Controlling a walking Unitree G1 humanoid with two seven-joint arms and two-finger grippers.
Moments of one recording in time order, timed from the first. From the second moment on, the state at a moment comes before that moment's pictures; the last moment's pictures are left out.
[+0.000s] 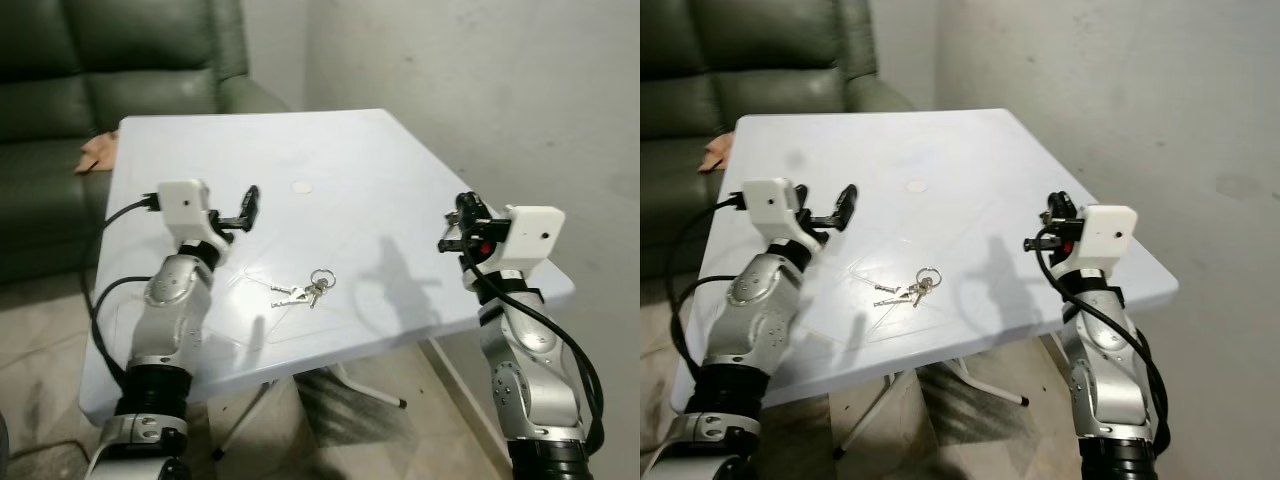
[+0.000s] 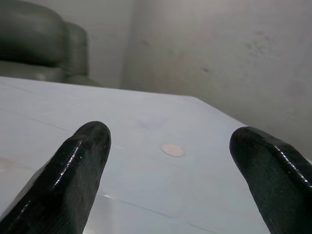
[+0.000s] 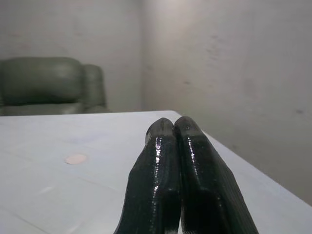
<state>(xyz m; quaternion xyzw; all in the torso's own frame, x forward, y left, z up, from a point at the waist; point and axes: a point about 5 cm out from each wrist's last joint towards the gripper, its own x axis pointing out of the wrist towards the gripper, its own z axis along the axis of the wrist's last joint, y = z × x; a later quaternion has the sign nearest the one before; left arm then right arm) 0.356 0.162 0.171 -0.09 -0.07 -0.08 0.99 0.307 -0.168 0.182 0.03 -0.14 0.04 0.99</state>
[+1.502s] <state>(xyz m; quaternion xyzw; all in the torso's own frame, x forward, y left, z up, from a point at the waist) 0.355 0.140 0.164 -0.11 -0.03 -0.13 0.99 0.303 -0.182 0.177 0.01 -0.13 0.02 0.99</state>
